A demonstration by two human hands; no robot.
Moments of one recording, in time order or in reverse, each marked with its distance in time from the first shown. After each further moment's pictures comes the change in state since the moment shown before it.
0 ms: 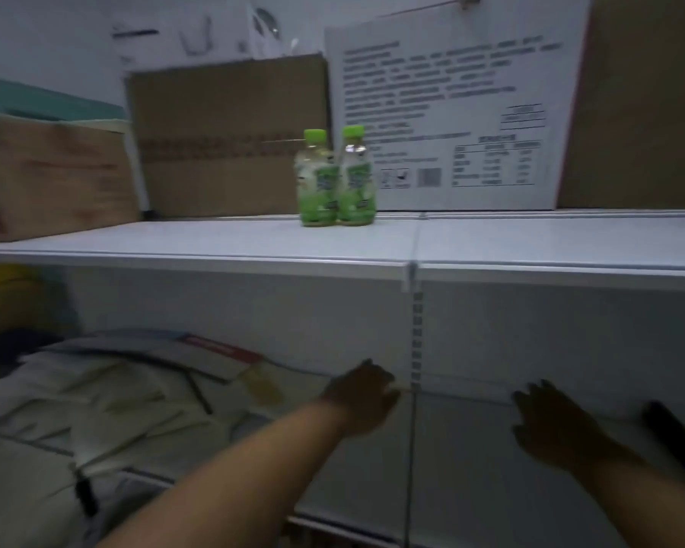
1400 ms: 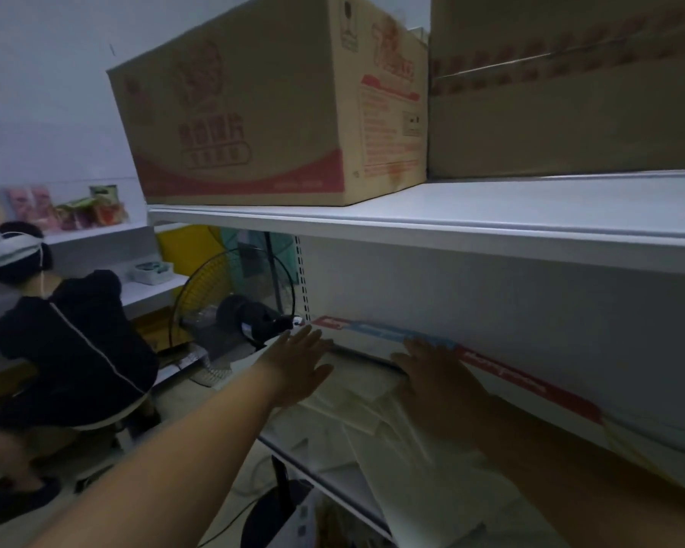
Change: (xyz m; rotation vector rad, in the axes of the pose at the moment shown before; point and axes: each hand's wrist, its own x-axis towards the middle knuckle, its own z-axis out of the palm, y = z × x) left_hand -0.157 -0.582 -0.061 0.291 -0.014 -0.443; right_hand 0.143 -0.625 -0.088 0.290 0.303 -0.837
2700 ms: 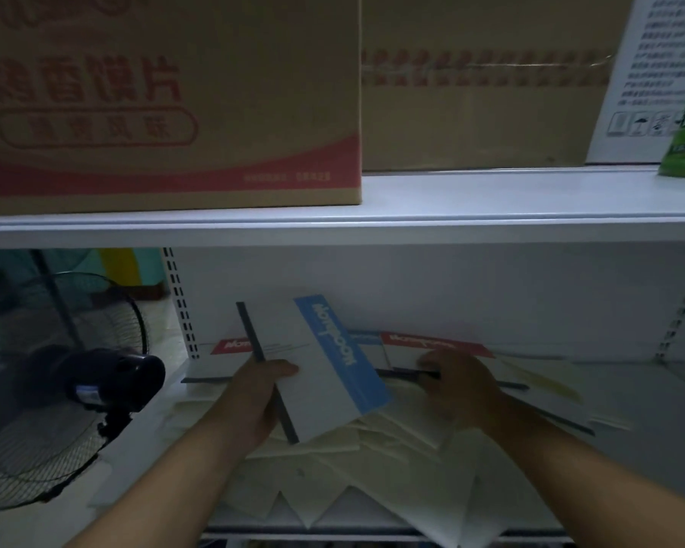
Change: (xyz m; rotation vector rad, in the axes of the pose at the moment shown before) left_hand 0.025 -0.008 -0.007 -2.099 -0.282 -0.141; right_hand -0.037 -0.002 0.004 0.098 0.151 0.847
